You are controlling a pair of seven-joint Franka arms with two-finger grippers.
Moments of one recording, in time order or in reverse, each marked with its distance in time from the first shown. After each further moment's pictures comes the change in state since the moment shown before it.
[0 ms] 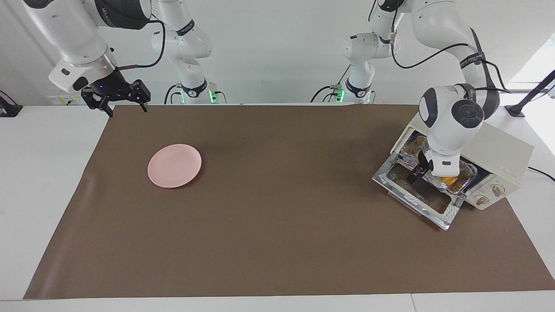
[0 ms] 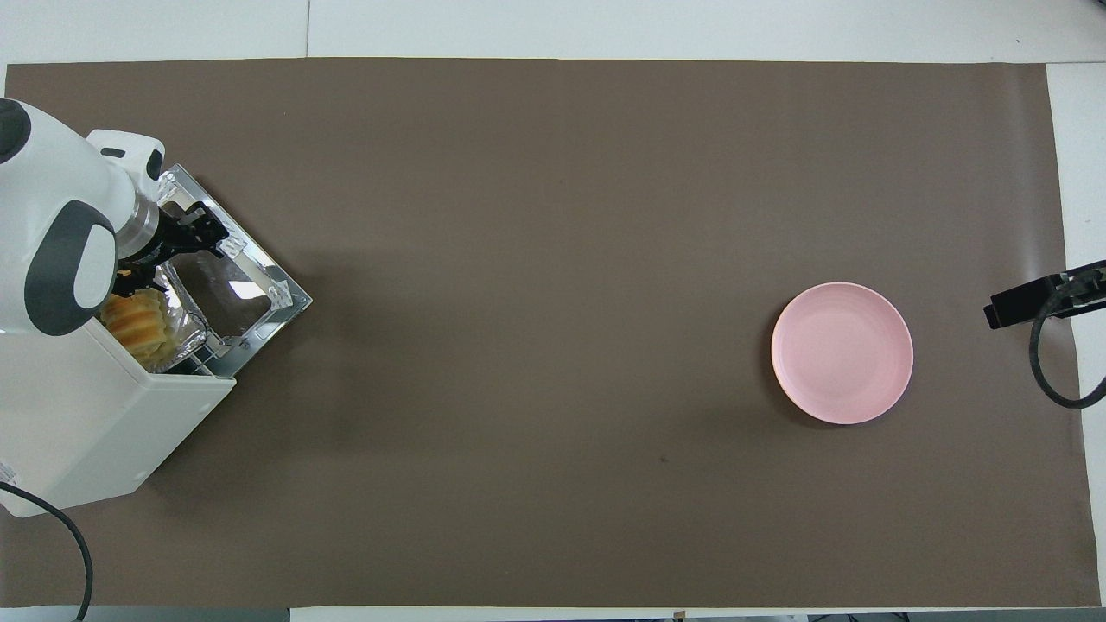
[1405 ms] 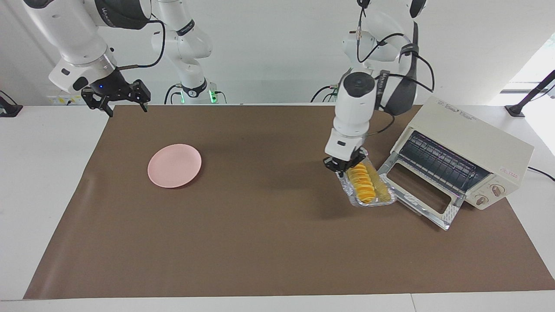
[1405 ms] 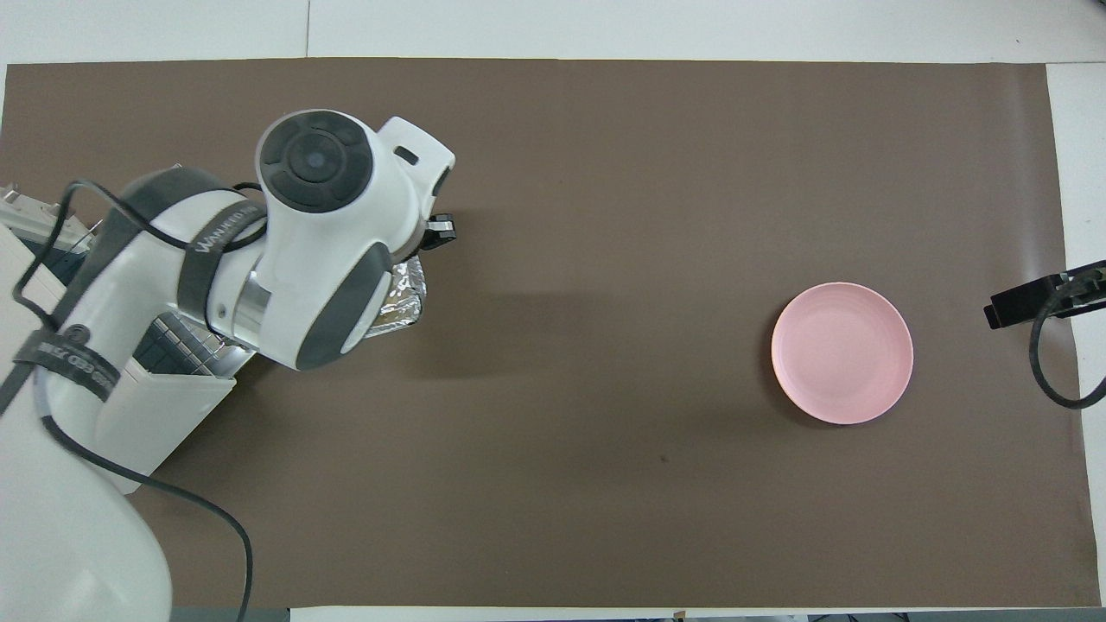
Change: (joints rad) left arm -0.479 0.052 -0.021 0.167 -0.024 0.003 0.029; right arm 0.000 0.000 0.000 0.000 0.000 0.000 0.000
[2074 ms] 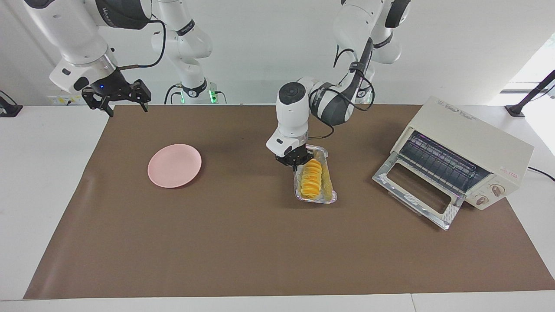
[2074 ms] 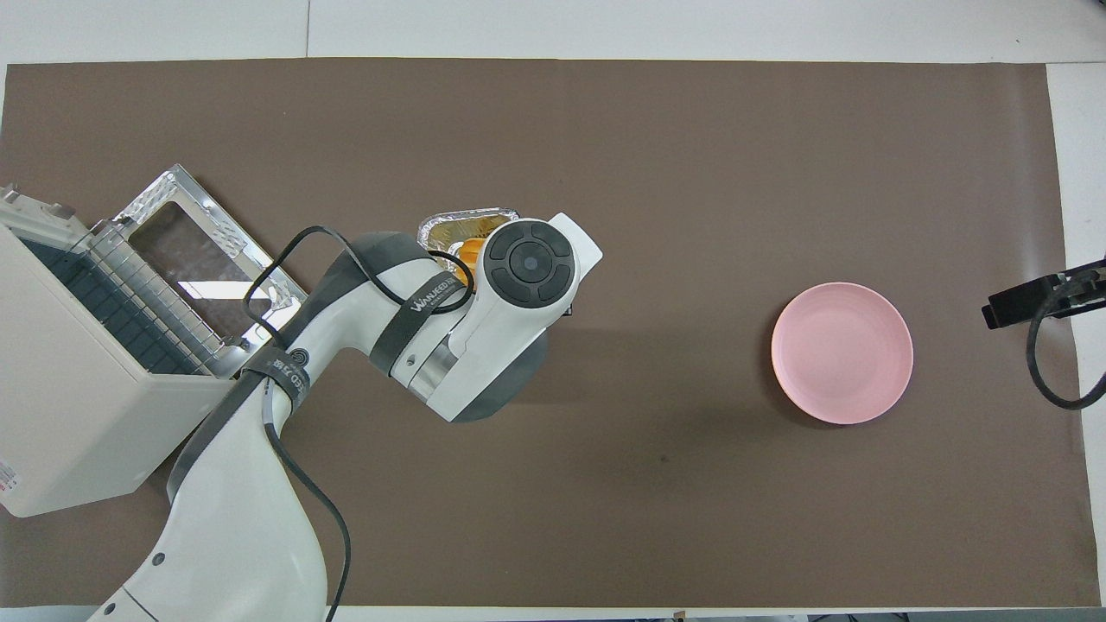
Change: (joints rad) left arm -0.174 0.120 0.001 -0.023 -0.004 0.072 -0.029; right arm 0.001 0.000 0.006 0.000 0.000 0.000 0.000
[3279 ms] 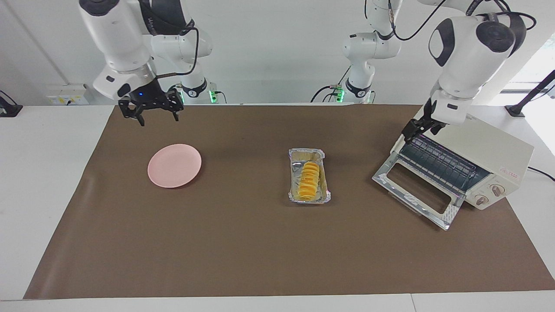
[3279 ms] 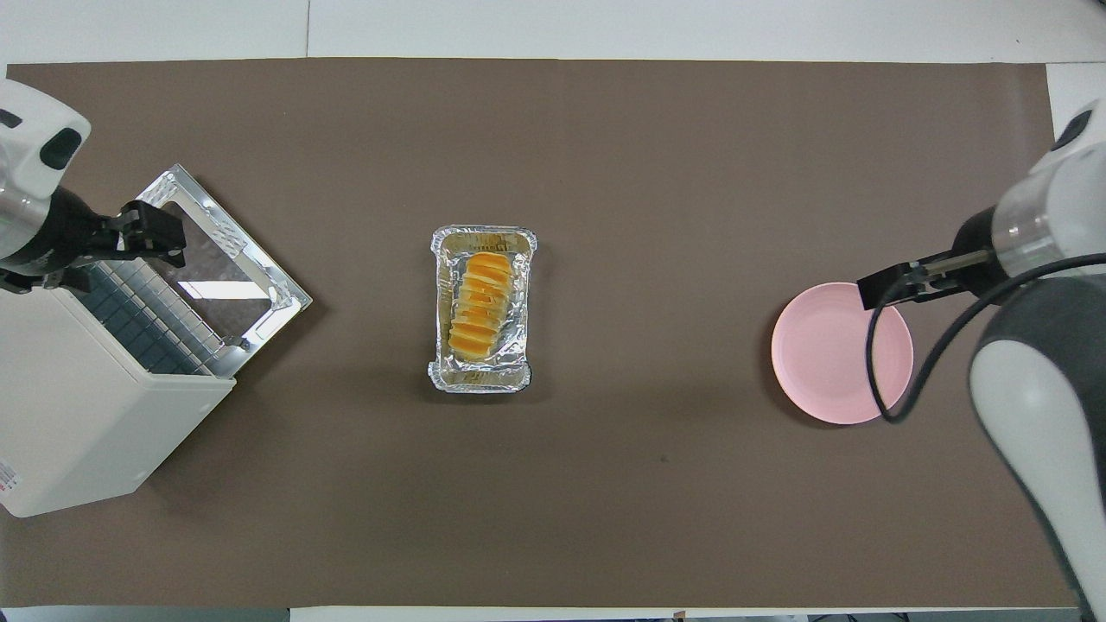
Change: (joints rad) left arm 0.606 -0.368 0.046 0.045 -0.092 -0.491 0.425; right arm 0.187 0.023 0.036 -0.064 0.010 0.157 0.254
